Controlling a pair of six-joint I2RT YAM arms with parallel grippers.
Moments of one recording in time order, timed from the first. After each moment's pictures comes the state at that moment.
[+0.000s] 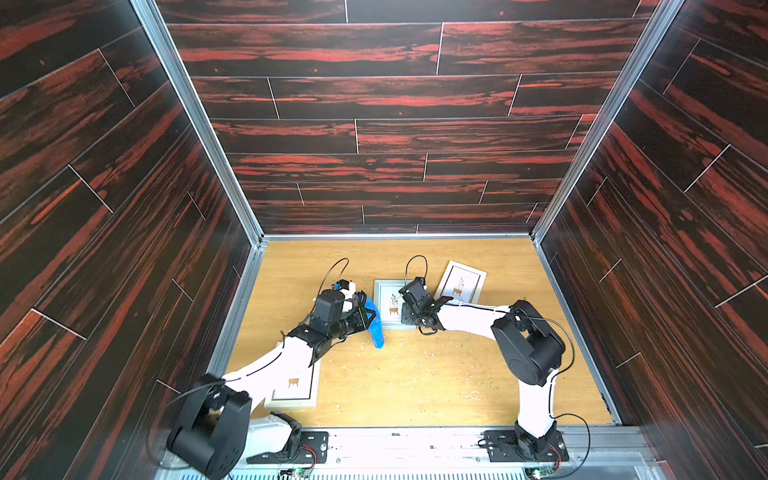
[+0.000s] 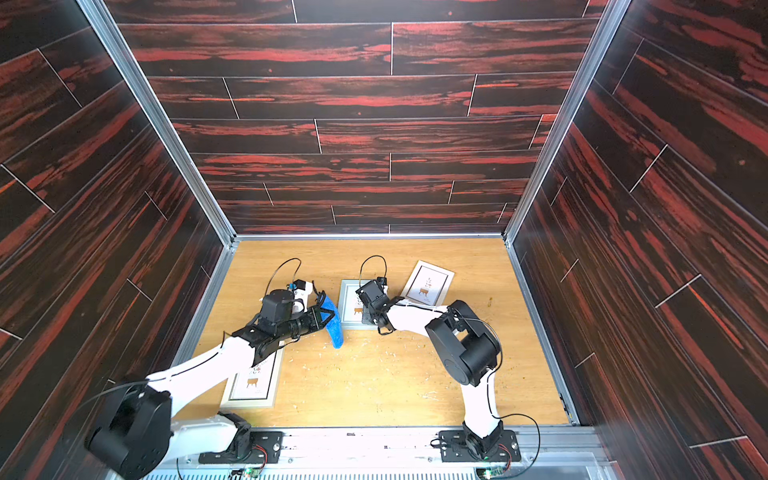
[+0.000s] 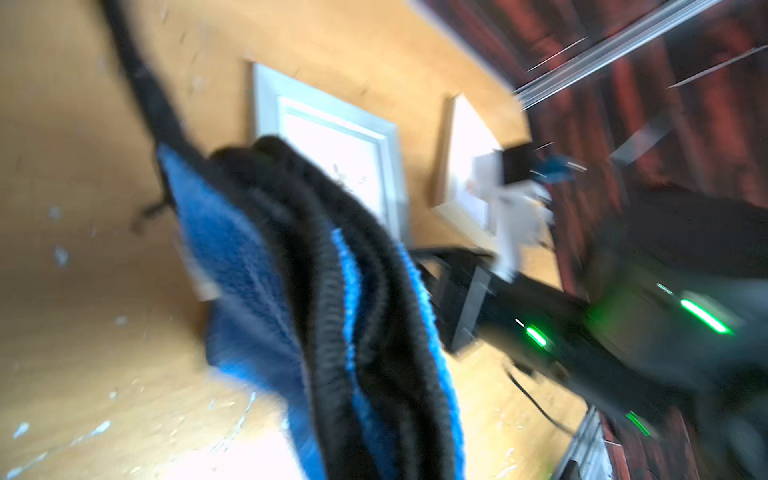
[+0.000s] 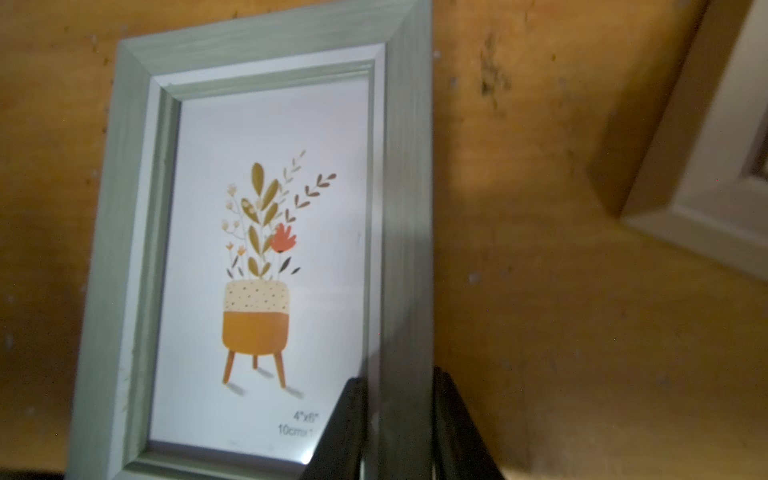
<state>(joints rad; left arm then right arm) -0.43 1.26 0.65 0.08 0.35 -0.71 0.73 2.01 1.28 -0.27 0.23 0.67</state>
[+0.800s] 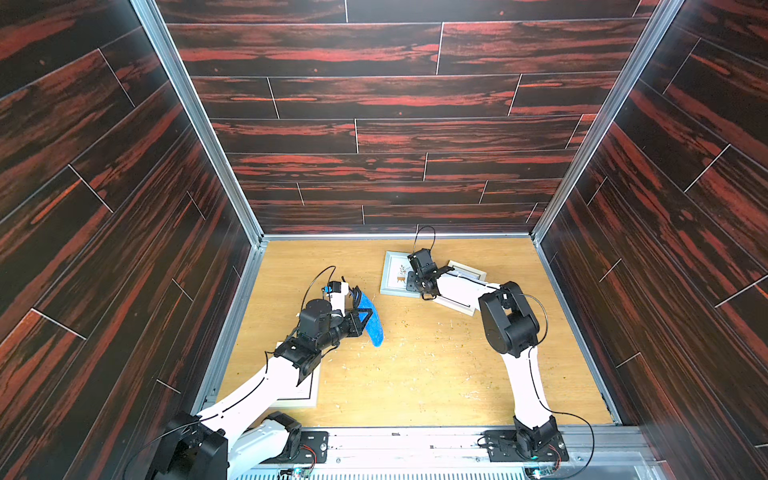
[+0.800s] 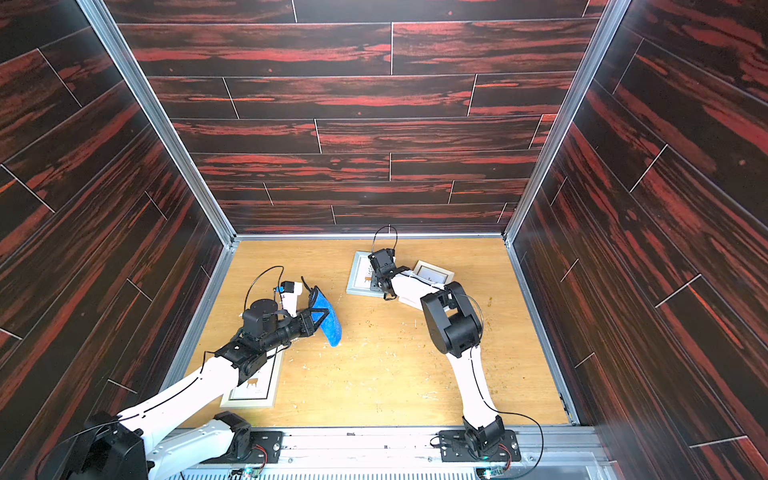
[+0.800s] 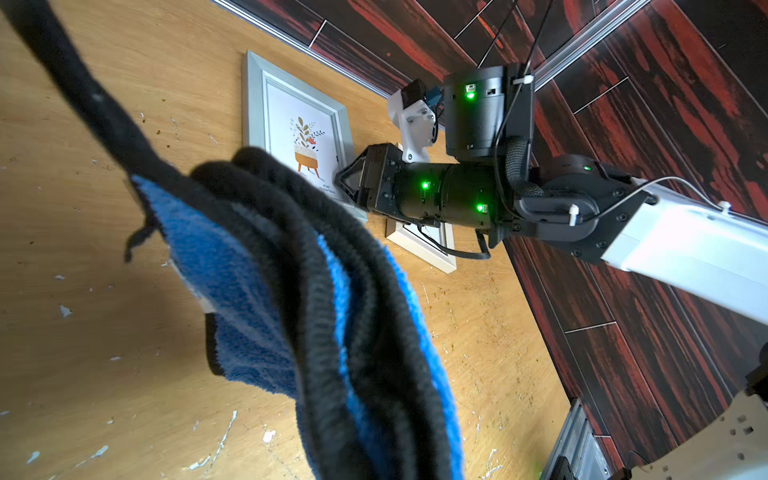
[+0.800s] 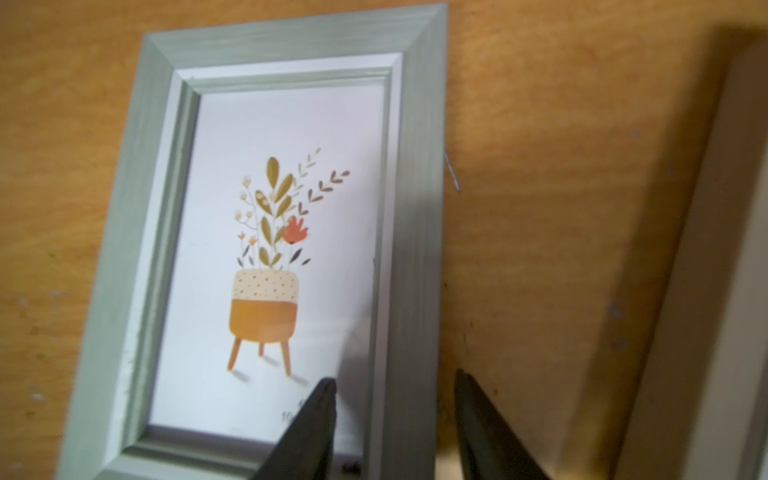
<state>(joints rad) -0.43 1.08 0.54 0.17 0.36 -0.68 0.56 2.23 1.64 -0.36 0.20 0.55</state>
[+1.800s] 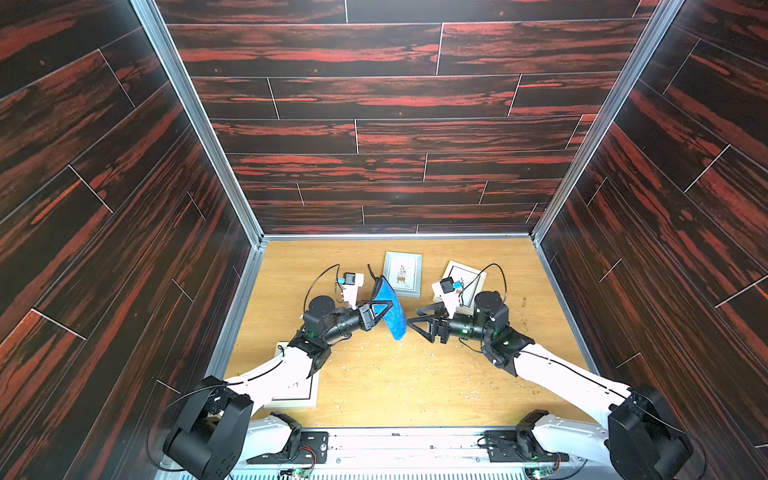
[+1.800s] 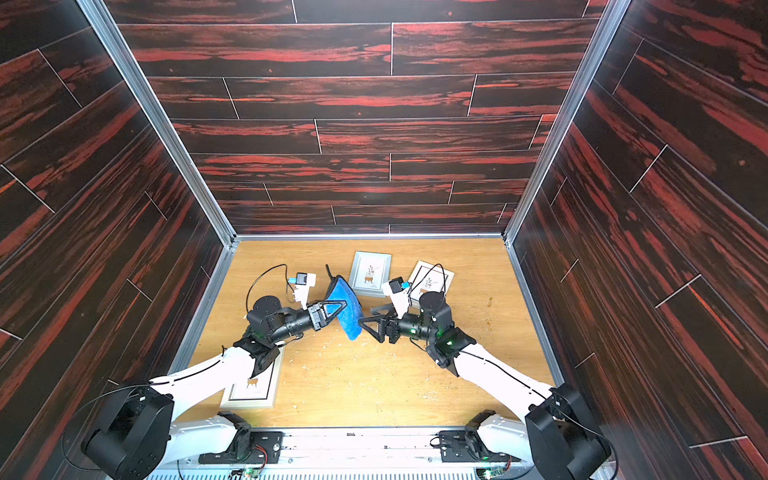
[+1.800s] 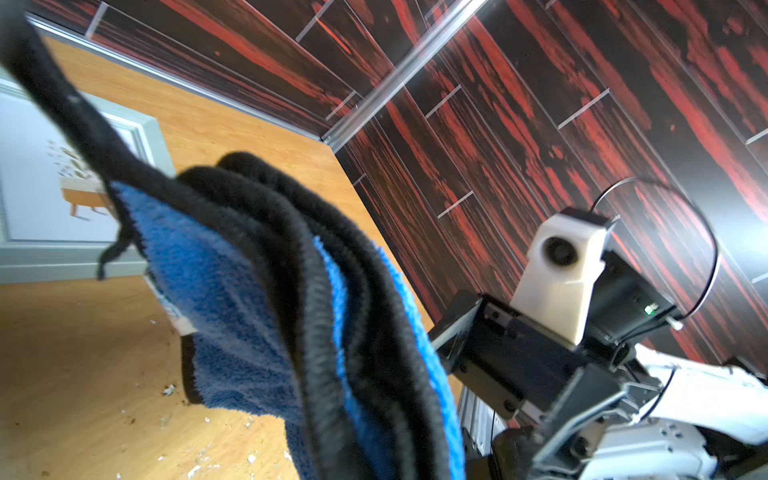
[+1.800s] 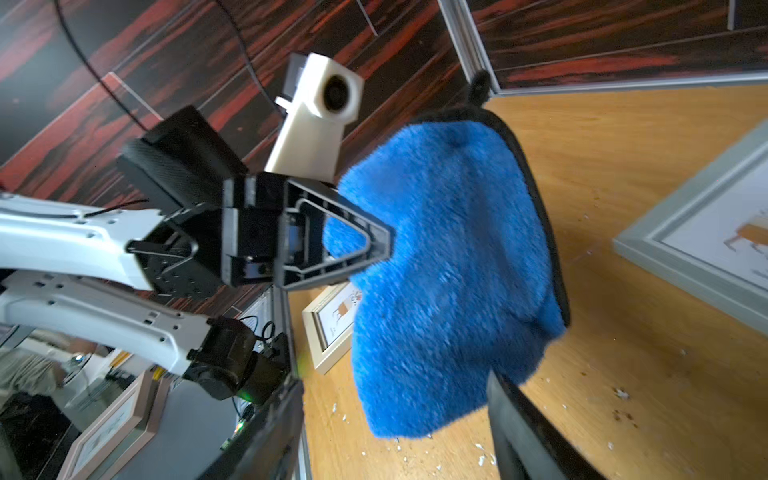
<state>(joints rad) -0.47 1.27 0.54 0.65 0.63 -0.81 0.62 1.21 0.63 0.36 -0.67 0.41</state>
